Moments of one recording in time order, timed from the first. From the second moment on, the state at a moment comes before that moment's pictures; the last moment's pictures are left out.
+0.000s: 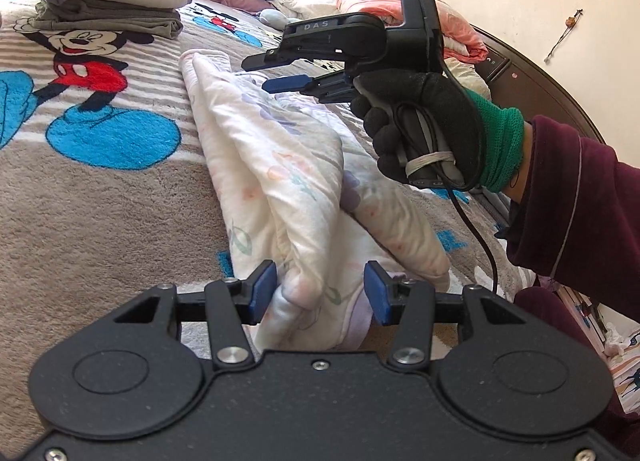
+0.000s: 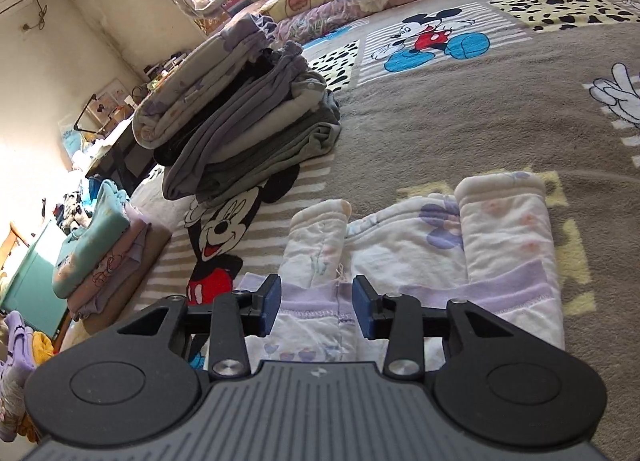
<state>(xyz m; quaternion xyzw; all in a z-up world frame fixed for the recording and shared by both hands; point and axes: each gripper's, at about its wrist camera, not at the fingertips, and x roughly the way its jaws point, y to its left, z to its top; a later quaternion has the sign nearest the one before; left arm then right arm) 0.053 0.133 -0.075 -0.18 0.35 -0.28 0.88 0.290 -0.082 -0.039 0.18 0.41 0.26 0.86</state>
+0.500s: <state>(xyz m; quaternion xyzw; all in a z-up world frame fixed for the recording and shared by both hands) 0.055 0.135 -0.079 -0.19 0.36 -0.27 0.87 0.277 -0.106 -0.019 0.22 0.34 0.27 0.87</state>
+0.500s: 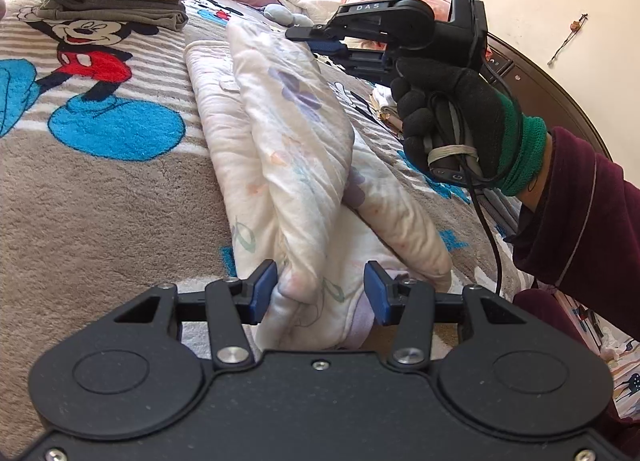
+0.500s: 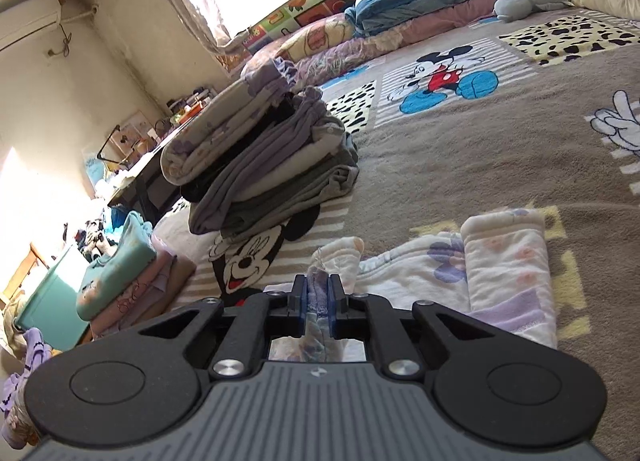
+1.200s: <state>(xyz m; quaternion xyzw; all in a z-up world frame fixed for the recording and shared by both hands) 0.049 0.143 -0.076 -0.21 0.35 -0.26 0.87 0.268 -0.101 -0.012 0.14 0.32 0.27 0.90</state>
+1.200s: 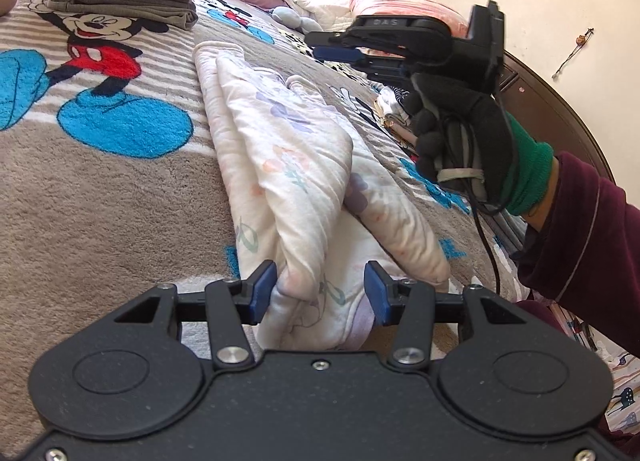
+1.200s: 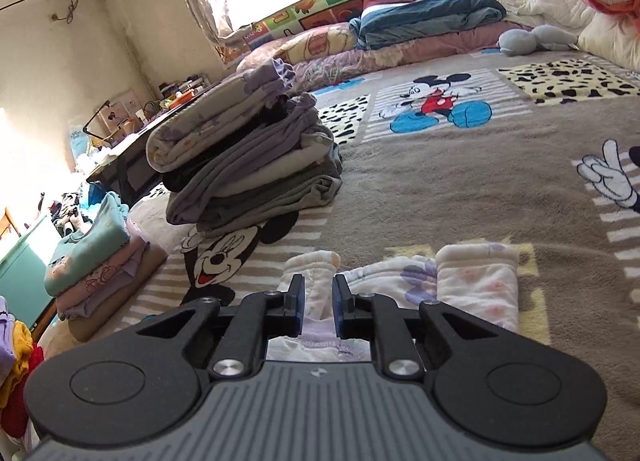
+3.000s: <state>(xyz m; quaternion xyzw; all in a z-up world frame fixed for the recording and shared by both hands) 0.145 0.097 -0.050 0.04 0.23 -0.25 0.94 0.121 -0.081 -0.029 -0.18 0.23 0.40 0.87</state>
